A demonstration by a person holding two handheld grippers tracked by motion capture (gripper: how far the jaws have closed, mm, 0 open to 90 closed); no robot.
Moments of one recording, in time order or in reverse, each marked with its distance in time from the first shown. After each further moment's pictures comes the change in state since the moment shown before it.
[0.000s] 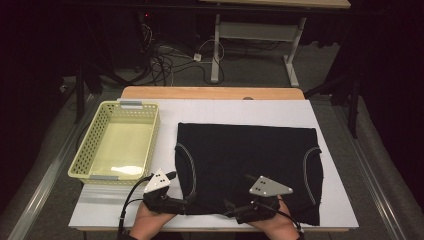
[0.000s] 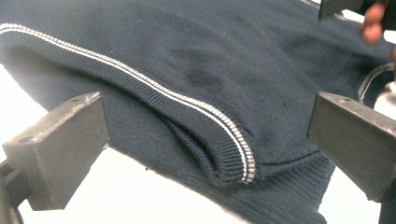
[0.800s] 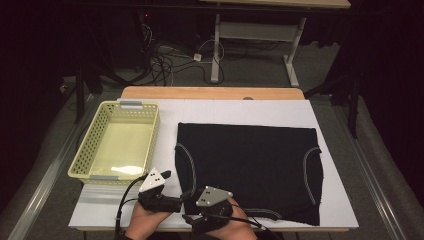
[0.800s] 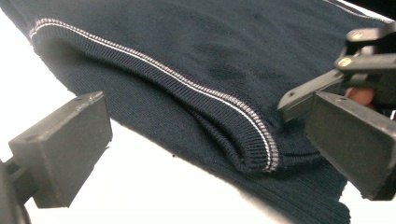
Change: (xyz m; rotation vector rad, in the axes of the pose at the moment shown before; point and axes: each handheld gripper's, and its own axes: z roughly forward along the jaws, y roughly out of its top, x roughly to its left) left arm 0.007 -0.002 -0.007 0.007 0.045 -0.002; right arm 0.077 0.019 0.079 0.159 0.147 -0.115
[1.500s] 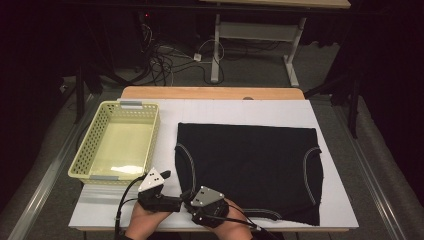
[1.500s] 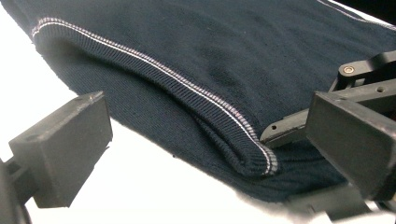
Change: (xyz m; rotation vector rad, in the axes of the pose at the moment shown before) left arm 0.001 -0.001 -0.001 -0.006 -0.002 -0.010; right arm 0.003 0.001 0.011 0.065 -0.105 -0.047
